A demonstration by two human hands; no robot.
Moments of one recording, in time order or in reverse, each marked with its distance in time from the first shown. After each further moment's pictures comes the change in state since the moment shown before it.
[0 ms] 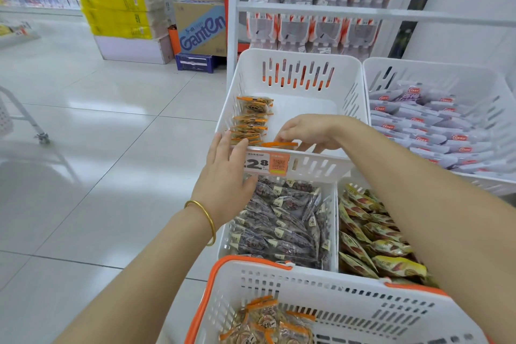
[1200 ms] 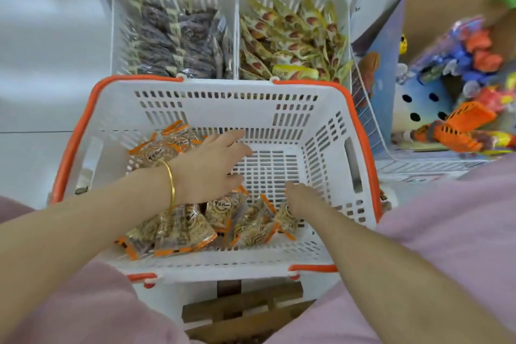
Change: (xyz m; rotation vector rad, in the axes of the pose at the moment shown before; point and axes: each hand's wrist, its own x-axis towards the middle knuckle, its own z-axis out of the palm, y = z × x) left_hand -0.213 0.127 0.131 0.089 -0.858 0.303; right_hand -0.197 0.328 0.360 -0.329 -0.223 0.455
